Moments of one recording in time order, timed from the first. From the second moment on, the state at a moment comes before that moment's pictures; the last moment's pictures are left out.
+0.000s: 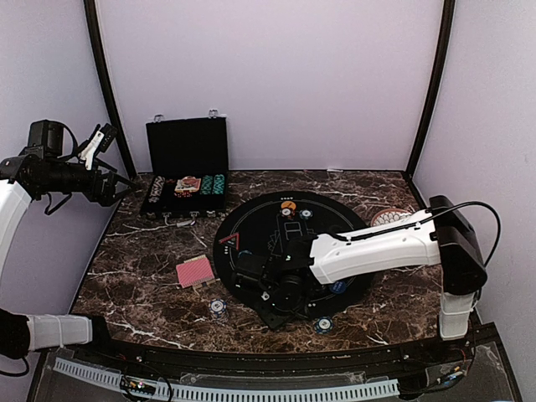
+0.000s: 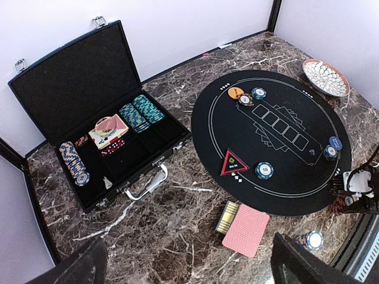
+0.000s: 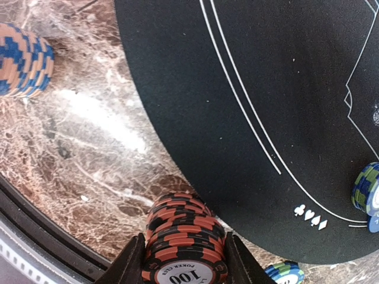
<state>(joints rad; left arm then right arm) 0.08 1.04 1.31 -0.97 0.58 0.44 1.33 1.98 1.47 -0.91 0.11 0.64</state>
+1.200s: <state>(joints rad) 0.08 1.04 1.31 -0.97 0.59 0.44 1.14 2.36 1.98 -0.90 0.19 0.52</state>
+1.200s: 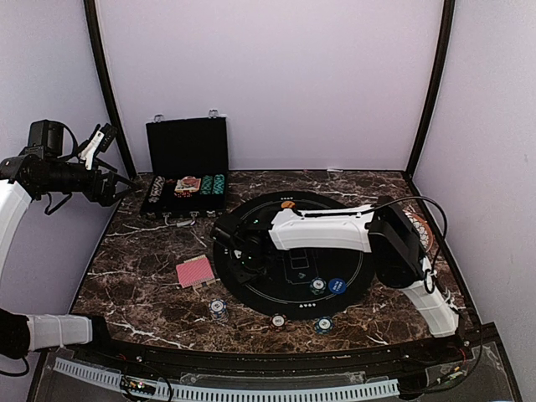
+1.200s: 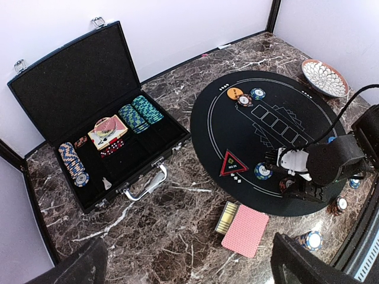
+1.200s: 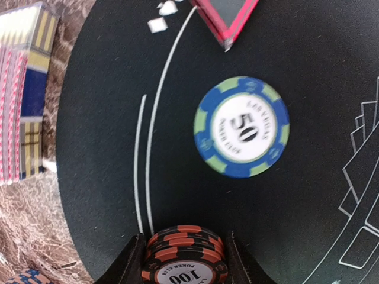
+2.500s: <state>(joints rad) 0.08 1.05 1.31 -0.97 0.60 0.44 1.26 1.91 1.55 -0.90 0.17 0.58</state>
